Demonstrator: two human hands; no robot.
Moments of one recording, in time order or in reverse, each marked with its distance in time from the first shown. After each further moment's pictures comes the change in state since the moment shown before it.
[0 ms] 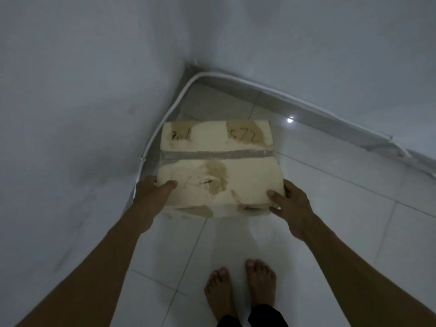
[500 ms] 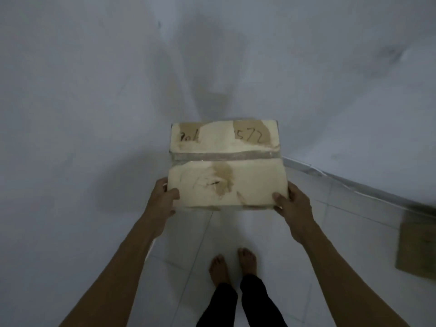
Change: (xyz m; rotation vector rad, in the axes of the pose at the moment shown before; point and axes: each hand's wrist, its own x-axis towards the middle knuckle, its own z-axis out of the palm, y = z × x) left_hand -0.315 0.119 -0.146 -0.308 -0.144 0.184; right_hand -0.312 -0.173 -0.068 0.068 0.075 -0.309
